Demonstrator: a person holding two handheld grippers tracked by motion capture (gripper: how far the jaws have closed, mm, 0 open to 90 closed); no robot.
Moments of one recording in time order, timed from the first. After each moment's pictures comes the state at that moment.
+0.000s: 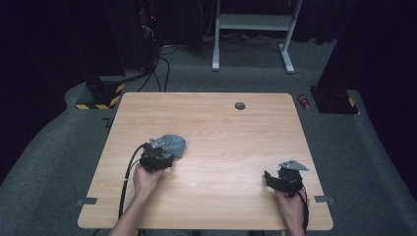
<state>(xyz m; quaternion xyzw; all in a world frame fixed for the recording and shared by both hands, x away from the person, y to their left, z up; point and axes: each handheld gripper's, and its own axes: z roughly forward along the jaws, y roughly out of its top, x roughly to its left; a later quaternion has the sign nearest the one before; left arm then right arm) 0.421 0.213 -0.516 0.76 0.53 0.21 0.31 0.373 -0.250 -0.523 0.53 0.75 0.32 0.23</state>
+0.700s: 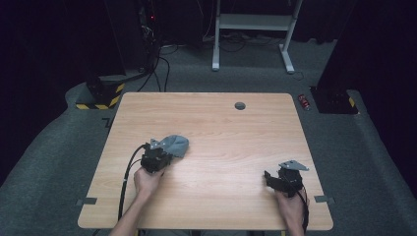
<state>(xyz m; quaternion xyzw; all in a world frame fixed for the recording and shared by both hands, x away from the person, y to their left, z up) 0.411 0.206 -0.505 0.77 0.50 0.17 0.35 0.373 -0.250 -0.523 0.53 0.75 0.32 0.23</state>
